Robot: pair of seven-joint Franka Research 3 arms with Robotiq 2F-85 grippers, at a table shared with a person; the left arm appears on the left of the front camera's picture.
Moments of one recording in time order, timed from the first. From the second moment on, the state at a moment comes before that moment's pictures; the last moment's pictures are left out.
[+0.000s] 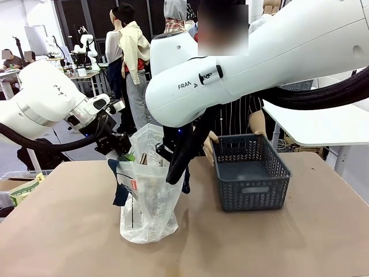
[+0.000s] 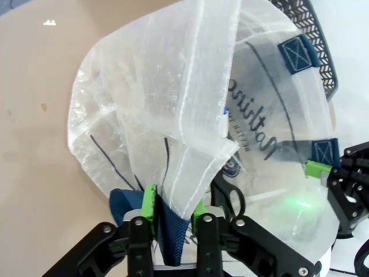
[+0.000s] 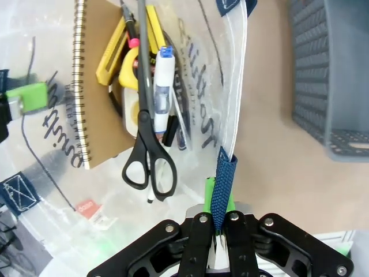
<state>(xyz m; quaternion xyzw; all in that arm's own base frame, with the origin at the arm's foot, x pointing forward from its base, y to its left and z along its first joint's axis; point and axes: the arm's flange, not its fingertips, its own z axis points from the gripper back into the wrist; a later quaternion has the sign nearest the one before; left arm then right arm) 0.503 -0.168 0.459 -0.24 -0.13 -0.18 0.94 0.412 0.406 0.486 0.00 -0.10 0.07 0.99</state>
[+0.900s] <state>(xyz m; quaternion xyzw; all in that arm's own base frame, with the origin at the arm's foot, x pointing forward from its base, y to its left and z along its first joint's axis) 0.496 -0.156 0.440 -0.46 -0.16 -0.18 0.86 0.413 0.456 0.485 -0.01 -0.10 0.12 0.99</state>
